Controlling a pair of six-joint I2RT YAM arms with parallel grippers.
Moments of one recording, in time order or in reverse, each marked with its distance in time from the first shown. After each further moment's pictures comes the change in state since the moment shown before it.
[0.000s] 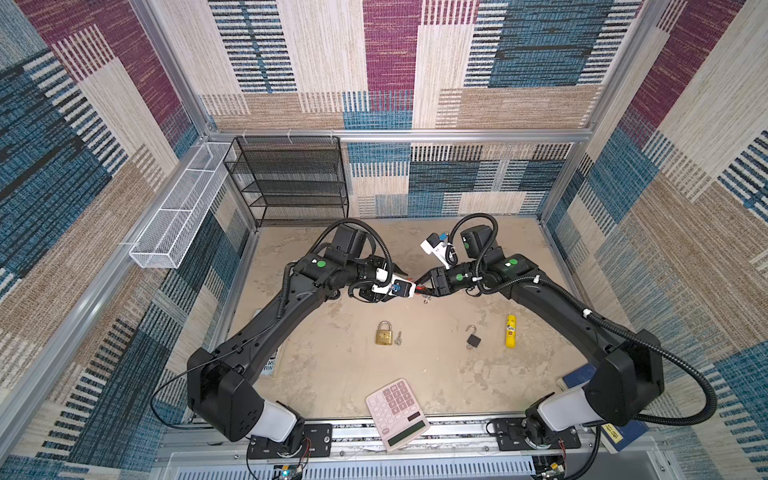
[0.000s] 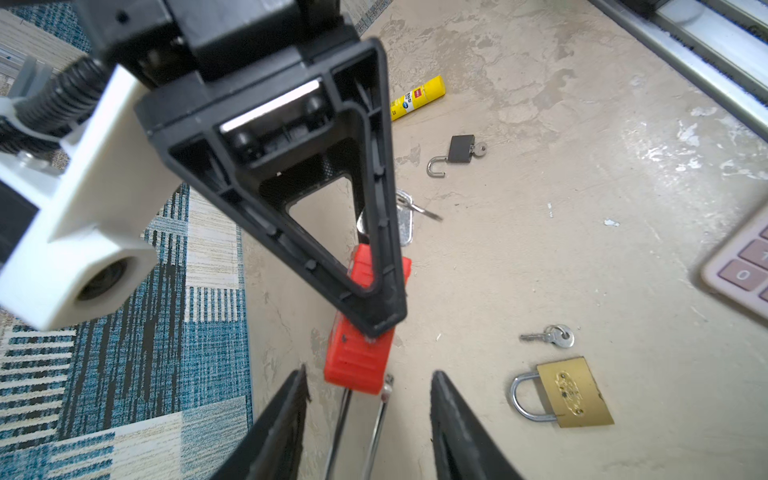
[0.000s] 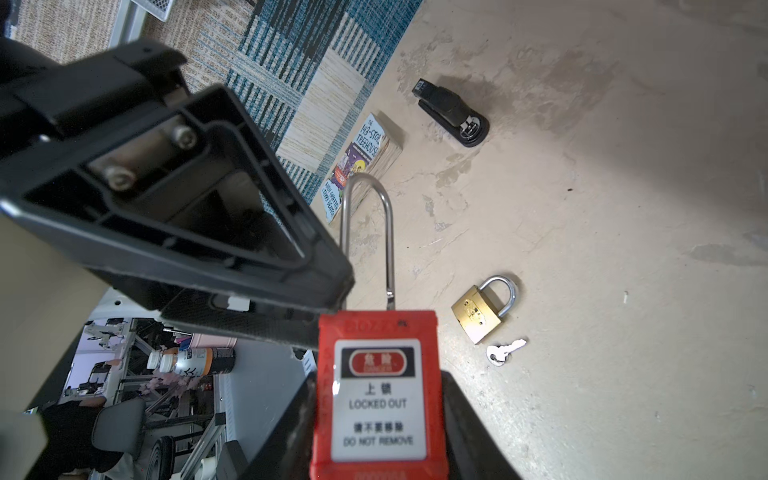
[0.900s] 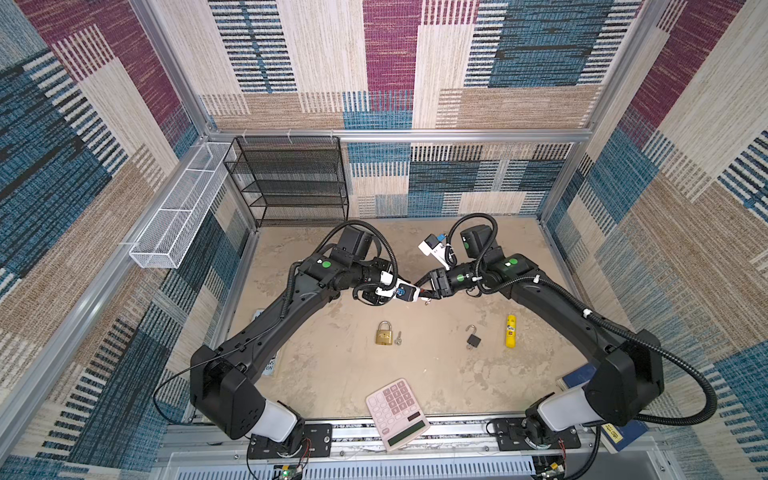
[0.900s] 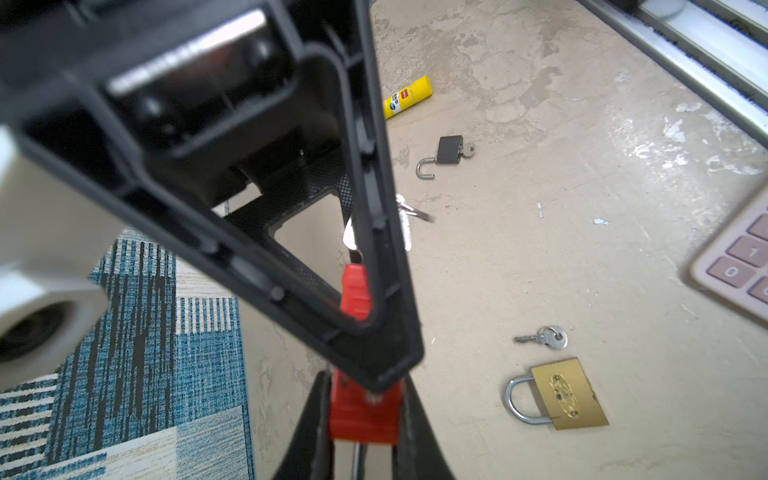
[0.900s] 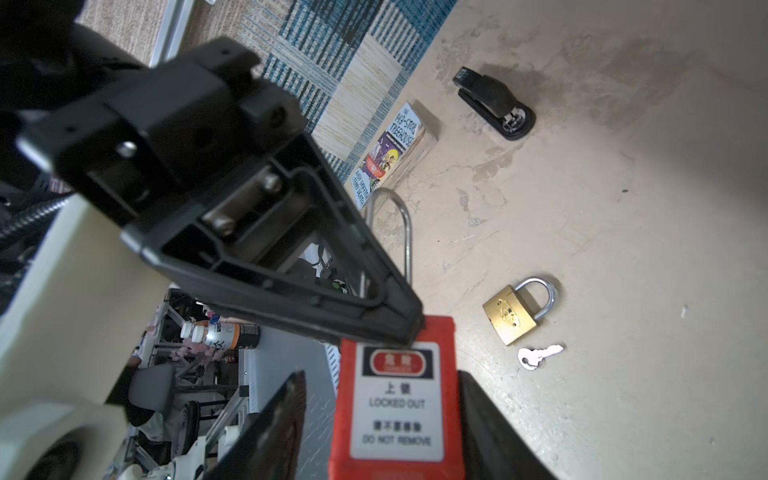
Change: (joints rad) left arm -0.031 0.007 0.010 -0.024 -0.032 0.019; right arm 0.001 0.005 0.012 0.000 -0.092 -0.022
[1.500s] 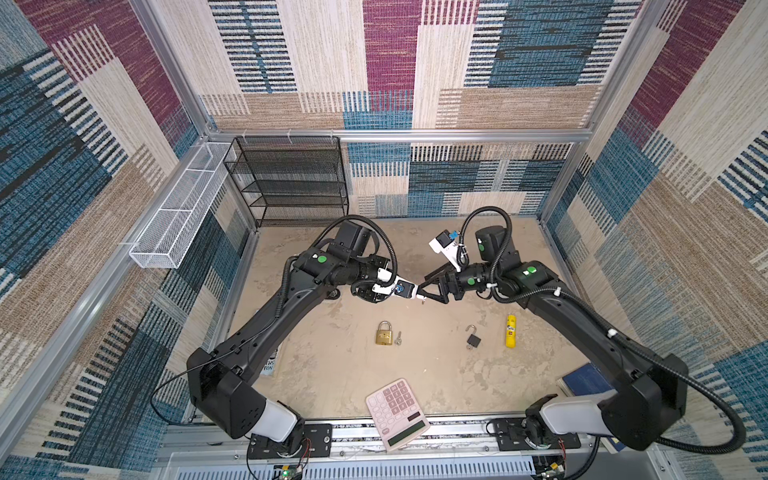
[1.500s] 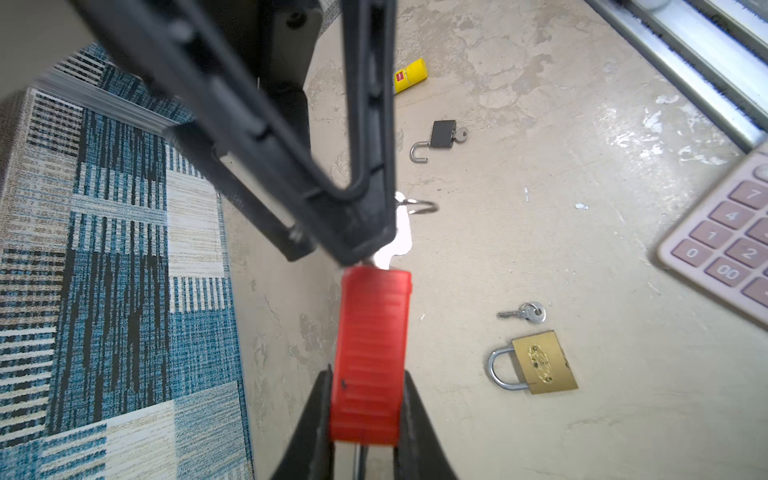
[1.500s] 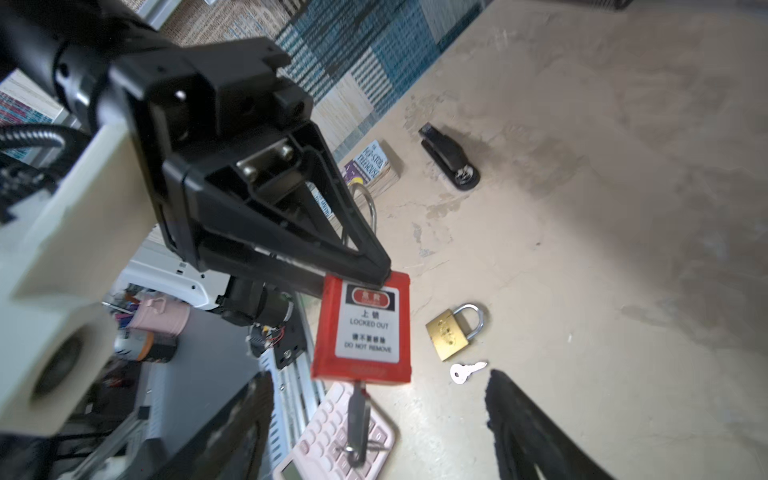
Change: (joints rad) left arm 0.012 0.017 0.114 -0.151 -0.039 -0.012; right arm -0.013 -0.193 -0.115 0.072 0.175 -0.185
